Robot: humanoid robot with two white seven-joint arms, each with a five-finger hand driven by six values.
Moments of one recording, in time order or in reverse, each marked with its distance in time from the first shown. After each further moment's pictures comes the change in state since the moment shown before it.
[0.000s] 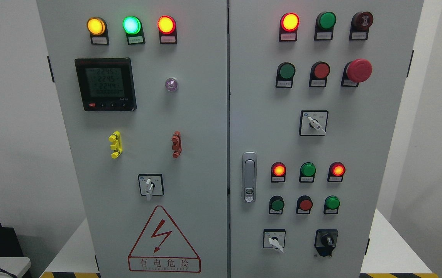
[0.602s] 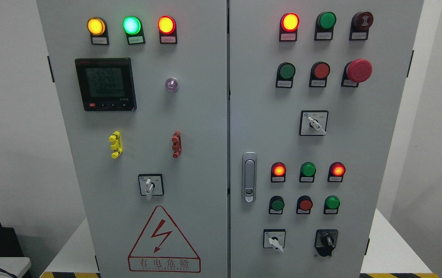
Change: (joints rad) left arm 0.053 0.007 0.182 -0.205 0.000 -0.032 0.006; right arm 0.000 0.000 0.000 0.000 0.000 0.000 0.000
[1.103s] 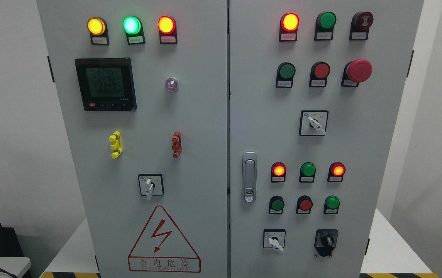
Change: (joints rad) left arm 0.029 0.026 0.134 -0.266 0.000 -0.077 0.068; right arm 0.000 0.000 0.000 0.000 0.000 0.000 0.000
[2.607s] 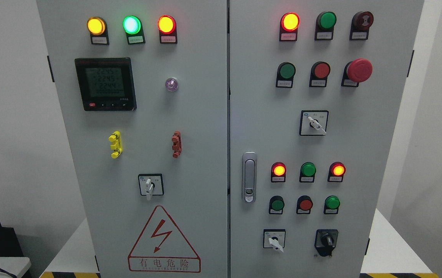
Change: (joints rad) left arm -0.148 0.046 0.123 -0.934 0.000 -0.098 -0.037; right arm 0.000 0.000 0.000 0.000 0.000 0.000 0.000
